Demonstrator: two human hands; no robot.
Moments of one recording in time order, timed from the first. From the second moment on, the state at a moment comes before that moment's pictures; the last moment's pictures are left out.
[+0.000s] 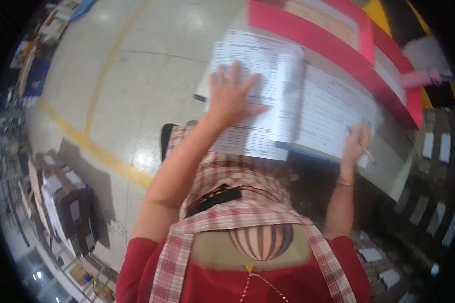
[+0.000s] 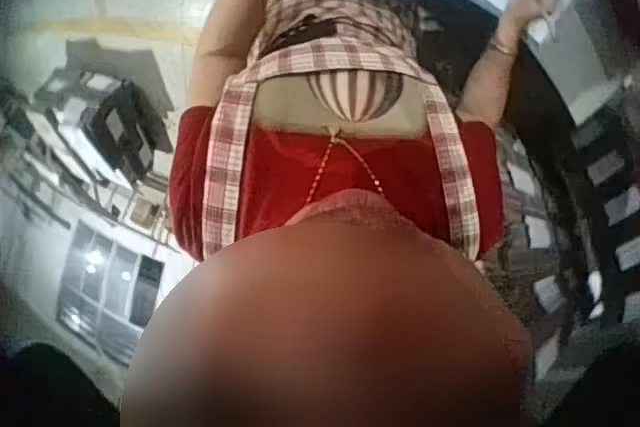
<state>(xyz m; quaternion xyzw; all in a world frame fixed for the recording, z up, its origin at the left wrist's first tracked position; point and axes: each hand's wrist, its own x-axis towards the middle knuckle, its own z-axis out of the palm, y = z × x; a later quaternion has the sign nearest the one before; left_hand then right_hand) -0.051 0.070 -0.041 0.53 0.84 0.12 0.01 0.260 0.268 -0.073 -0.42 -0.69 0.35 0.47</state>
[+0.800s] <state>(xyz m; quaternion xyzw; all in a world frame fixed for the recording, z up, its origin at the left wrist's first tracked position) -0.052 0.068 -0.034 0.52 0.85 0.02 0.00 0.236 0.262 -0.064 -0.40 -0.77 0.21 0.44</state>
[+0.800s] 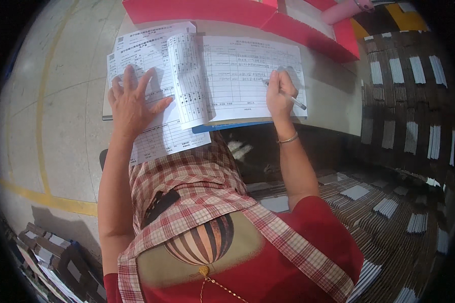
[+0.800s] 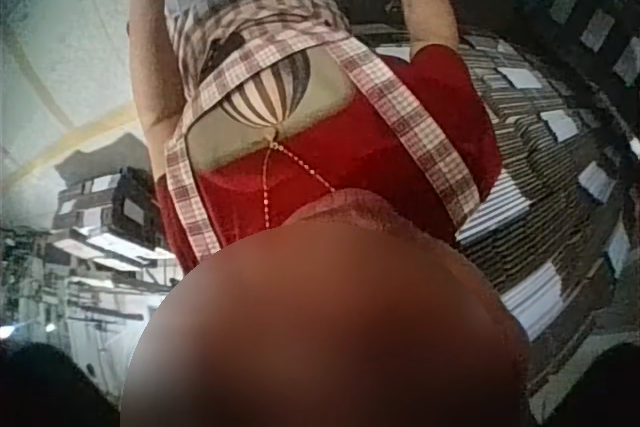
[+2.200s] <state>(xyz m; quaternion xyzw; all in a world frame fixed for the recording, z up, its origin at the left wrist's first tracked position) -0.057 0.063 -0.045 0.52 0.85 0.10 0.01 0.243 0.267 -0.069 -0.40 -0.73 0.28 0.47</state>
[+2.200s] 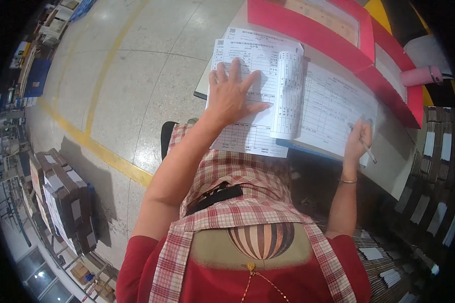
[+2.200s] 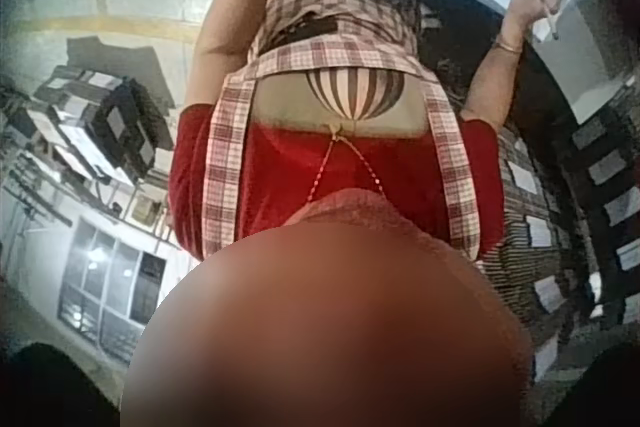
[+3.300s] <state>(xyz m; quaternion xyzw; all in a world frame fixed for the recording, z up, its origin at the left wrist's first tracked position) -0.052 0.066 -0.036 0.51 0.86 0.02 0.01 0.239 0.262 -0.062 -0.43 -0.78 0.21 0.41</state>
